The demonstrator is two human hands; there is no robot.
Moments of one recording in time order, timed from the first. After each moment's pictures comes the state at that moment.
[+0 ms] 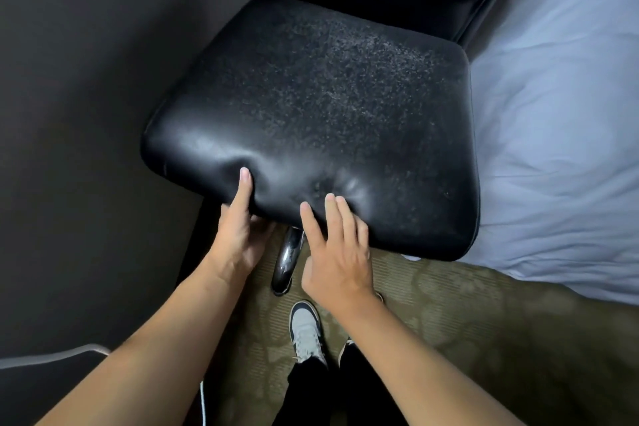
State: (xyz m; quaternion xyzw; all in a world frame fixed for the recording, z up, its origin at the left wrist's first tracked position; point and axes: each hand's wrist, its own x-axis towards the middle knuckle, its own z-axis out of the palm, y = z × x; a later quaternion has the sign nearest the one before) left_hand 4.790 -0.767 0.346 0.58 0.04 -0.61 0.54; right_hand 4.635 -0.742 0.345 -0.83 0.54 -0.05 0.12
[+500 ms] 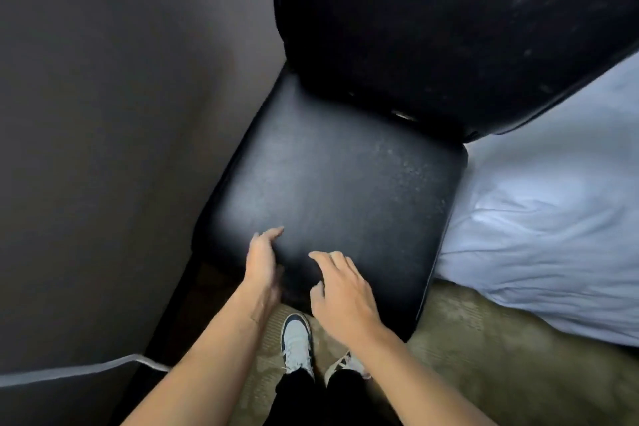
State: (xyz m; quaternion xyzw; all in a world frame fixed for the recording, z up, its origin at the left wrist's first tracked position) left_hand 4.777 -0.713 0.367 0.67 0.14 -0.58 0.44; right_hand 4.641 -0.704 0.380 -0.78 0.53 0.03 0.34
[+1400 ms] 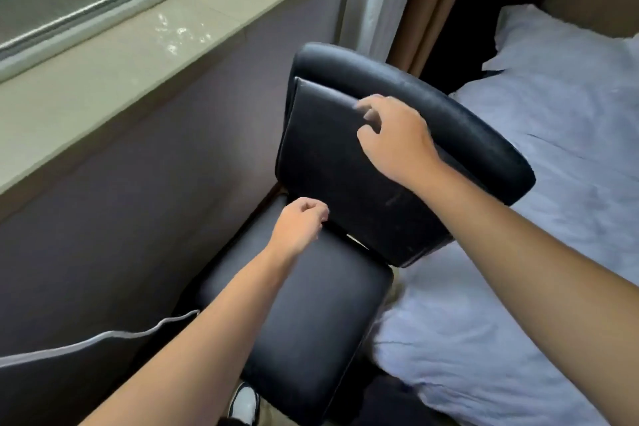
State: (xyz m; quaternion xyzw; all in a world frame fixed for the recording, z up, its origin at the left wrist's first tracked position) left_hand 4.726 -0.827 0.682 0.69 -0.20 -0.52 0.46; right_hand 4.625 -0.960 0.793 -0.86 0.45 -0.19 0.17
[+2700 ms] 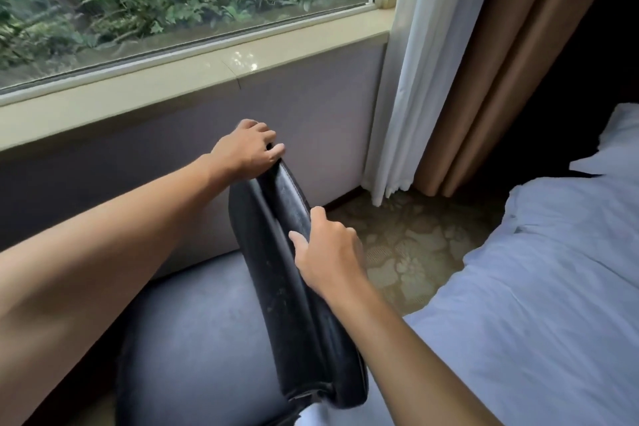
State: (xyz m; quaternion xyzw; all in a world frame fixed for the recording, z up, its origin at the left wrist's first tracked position) left_hand 4.697 -1.043 0.772 0.91 -0.41 -0.07 0.07; right_hand 4.461 -1.077 0.740 -0.93 0.24 -0.12 0.26
